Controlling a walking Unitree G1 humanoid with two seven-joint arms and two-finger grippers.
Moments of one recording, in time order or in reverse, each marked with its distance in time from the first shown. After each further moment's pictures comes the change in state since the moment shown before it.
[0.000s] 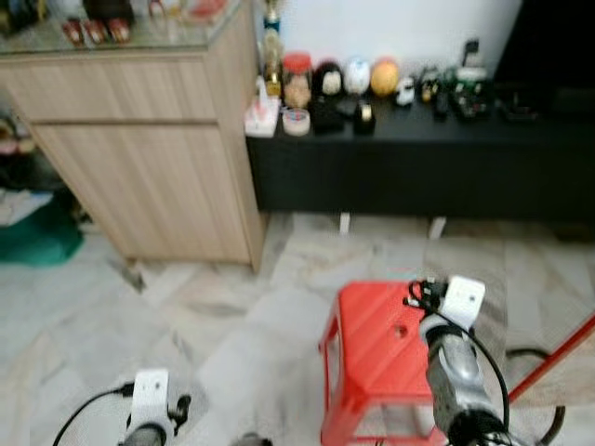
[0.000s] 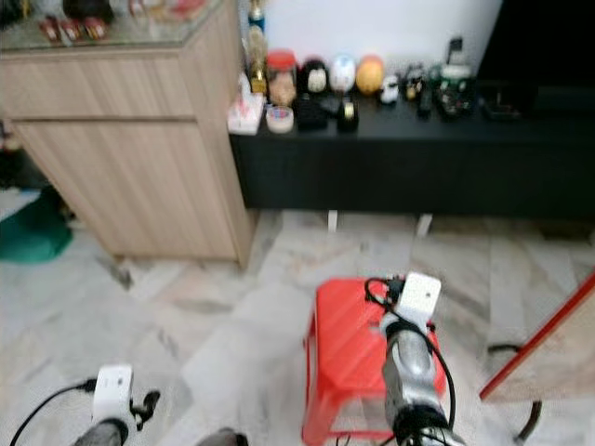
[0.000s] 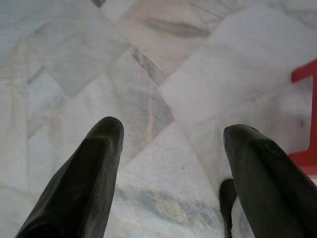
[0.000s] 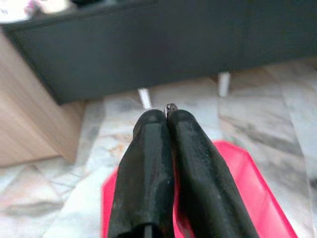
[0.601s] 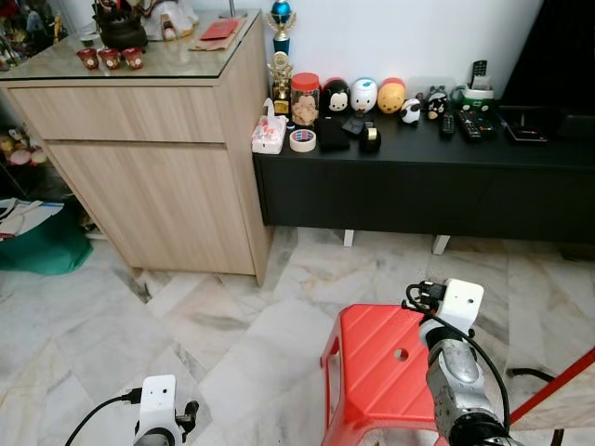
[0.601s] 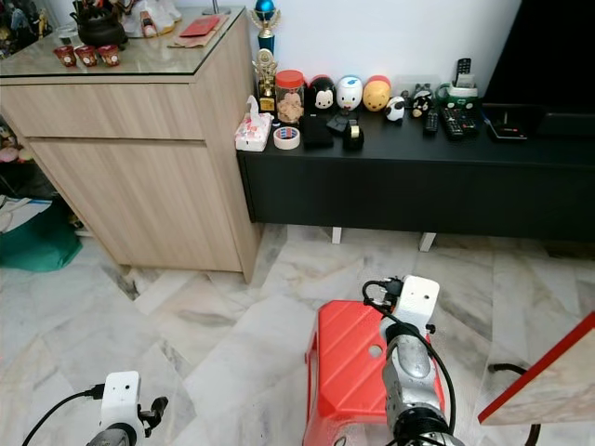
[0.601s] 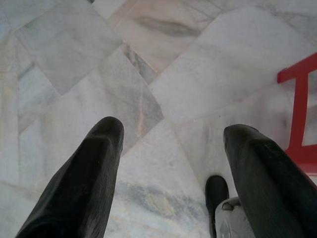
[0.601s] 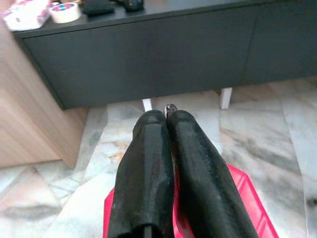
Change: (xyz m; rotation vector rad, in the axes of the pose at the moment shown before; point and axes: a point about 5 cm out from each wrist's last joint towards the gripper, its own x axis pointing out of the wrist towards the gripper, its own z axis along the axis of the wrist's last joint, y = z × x) left arm -0.005 -0.009 -0.016 -0.023 0.058 -0.010; right arm -0.005 0.003 -0.006 -0.056 0.004 0.043
